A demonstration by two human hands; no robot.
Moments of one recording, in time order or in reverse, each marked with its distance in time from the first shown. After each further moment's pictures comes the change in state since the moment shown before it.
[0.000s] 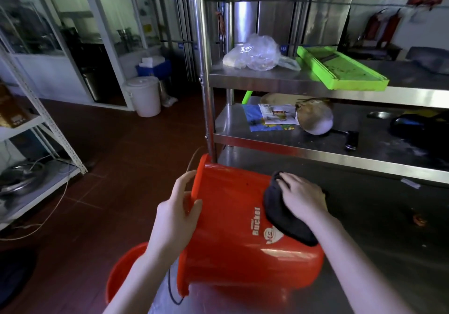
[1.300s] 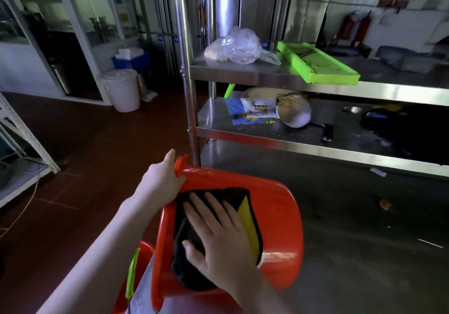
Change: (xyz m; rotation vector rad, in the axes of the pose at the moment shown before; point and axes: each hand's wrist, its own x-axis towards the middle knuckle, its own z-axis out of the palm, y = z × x) left_hand 0.070 0.013 -0.006 0.453 -0.239 -0.167; right_hand -0.124 -0.103 0.067 0.027 0.308 -0.599
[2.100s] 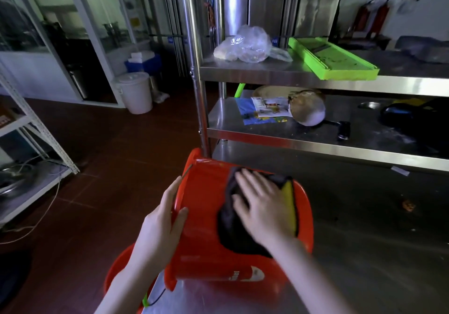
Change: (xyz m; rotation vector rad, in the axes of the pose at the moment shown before) left_hand -0.076 -0.052 0.036 -0.299 0.220 0.264; right_hand 0.036 0.070 -0.025 -0.101 -0.041 0.240
